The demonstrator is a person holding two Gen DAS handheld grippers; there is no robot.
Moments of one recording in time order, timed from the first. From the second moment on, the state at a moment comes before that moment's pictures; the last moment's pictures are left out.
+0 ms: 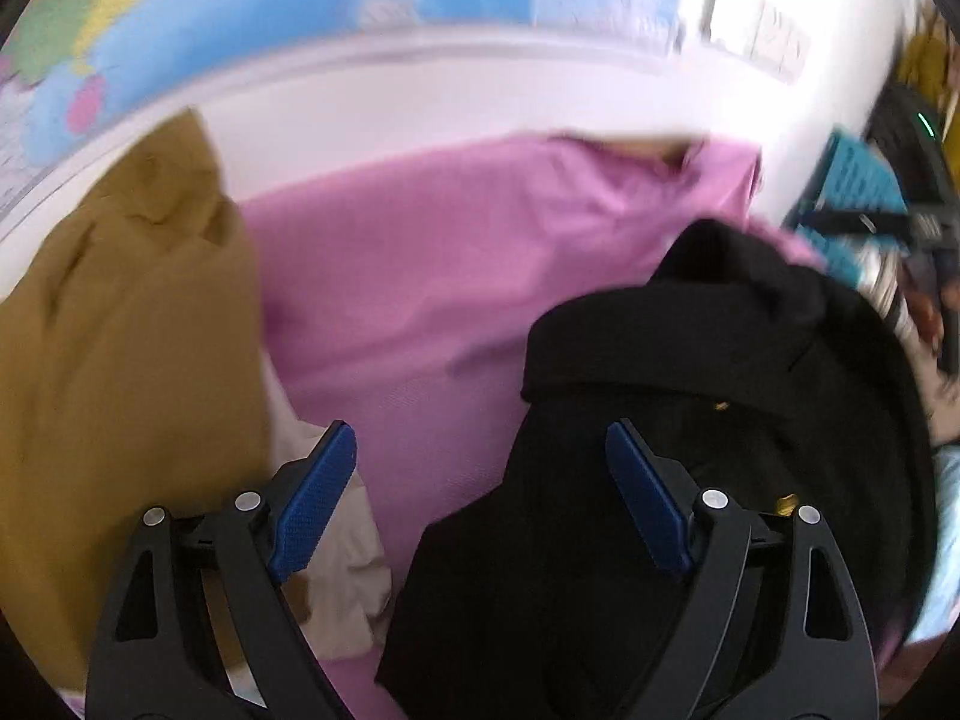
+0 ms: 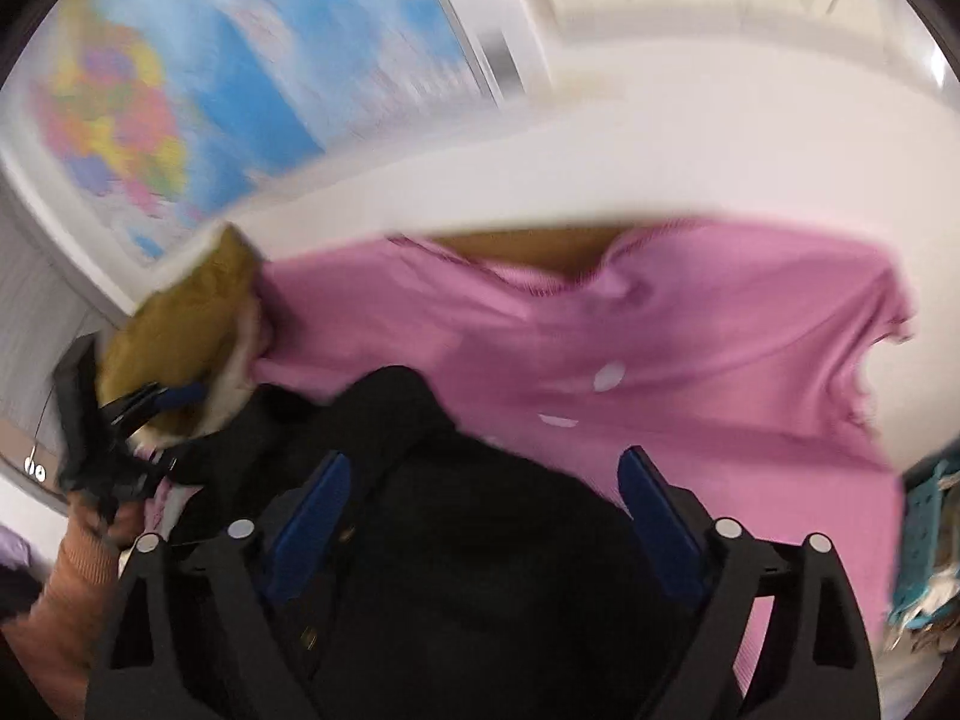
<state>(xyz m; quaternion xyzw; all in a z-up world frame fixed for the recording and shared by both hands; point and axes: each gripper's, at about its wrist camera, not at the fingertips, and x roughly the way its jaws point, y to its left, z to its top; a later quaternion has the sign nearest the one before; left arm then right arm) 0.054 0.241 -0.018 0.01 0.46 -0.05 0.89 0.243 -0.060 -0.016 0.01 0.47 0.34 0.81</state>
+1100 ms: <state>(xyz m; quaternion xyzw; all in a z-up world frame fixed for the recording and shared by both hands) 0.032 0.187 -0.060 0.13 0.46 -0.11 0.87 0.255 -0.074 -0.035 0.08 0.41 0.46 0.78</state>
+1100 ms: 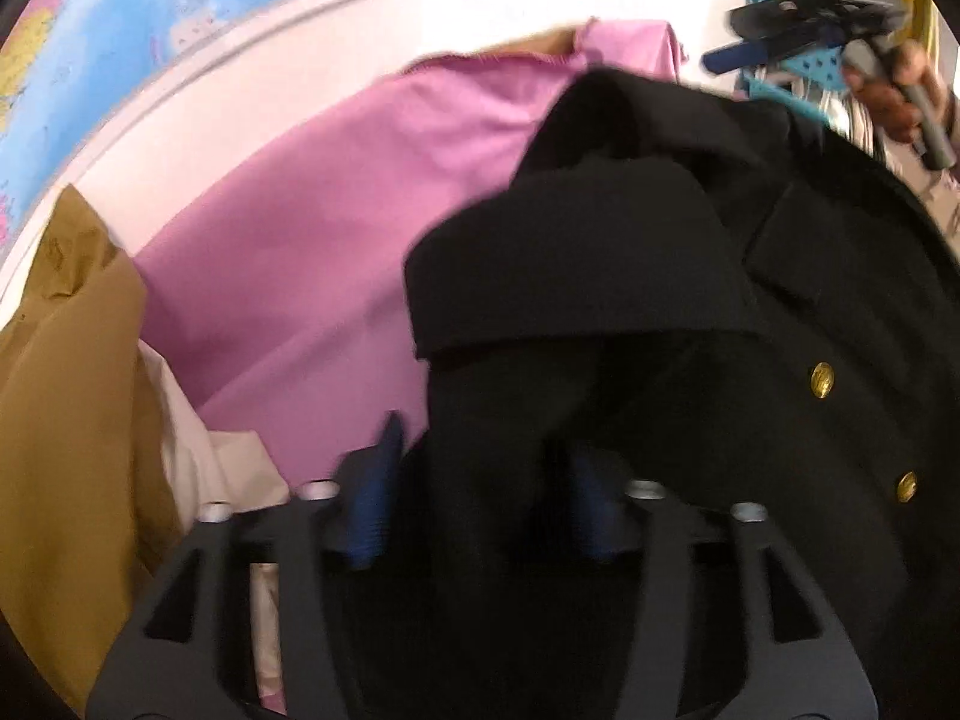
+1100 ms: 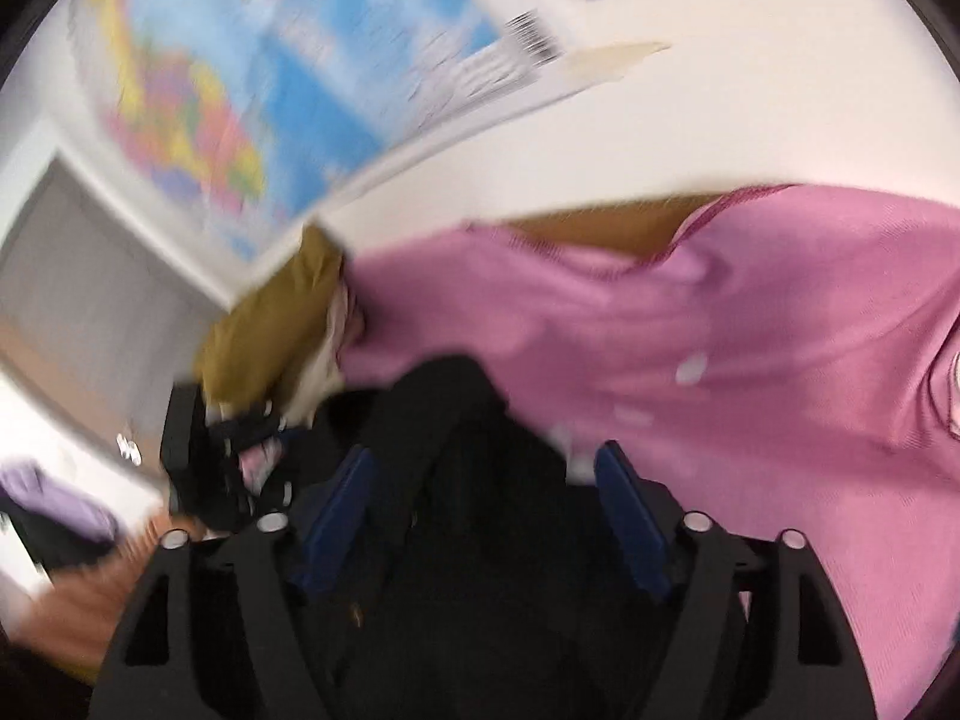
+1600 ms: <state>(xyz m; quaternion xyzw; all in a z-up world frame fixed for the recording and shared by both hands) 0.086 0.182 -0.049 0.10 0.45 -0.06 0.89 0.259 0.007 -0.029 -0.01 0.38 0.51 0.77</state>
